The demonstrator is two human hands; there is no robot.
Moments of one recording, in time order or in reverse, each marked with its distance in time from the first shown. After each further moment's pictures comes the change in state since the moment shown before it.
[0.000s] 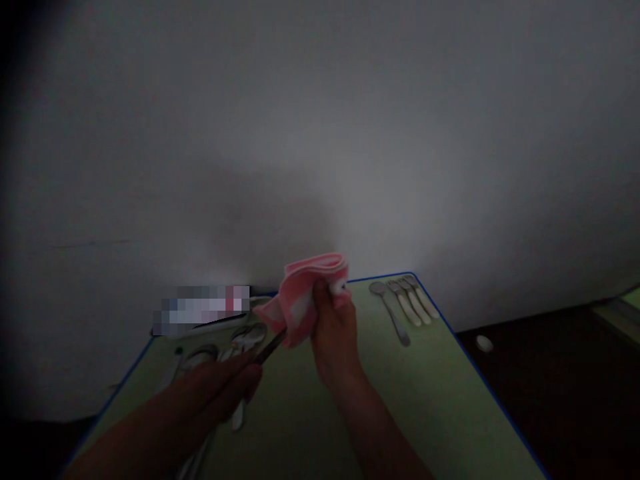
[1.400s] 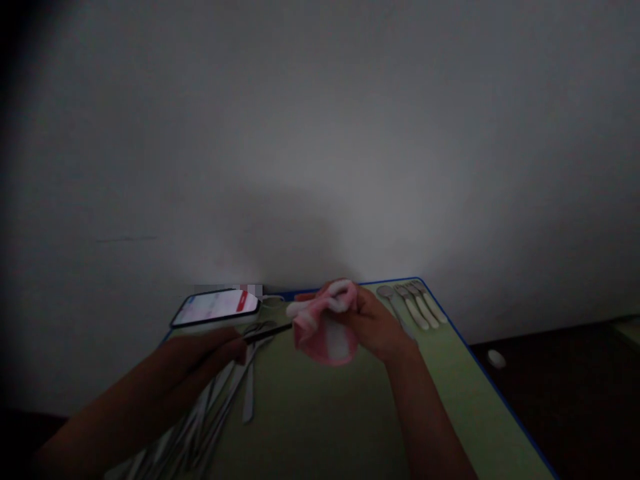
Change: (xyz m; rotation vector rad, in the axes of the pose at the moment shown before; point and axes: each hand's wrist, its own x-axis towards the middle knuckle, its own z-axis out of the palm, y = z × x) left_hand -0.016 -0.015 -0.020 0.080 0.177 0.049; right_hand 0.005 -0.029 -0.052 -0.240 -0.657 0.072
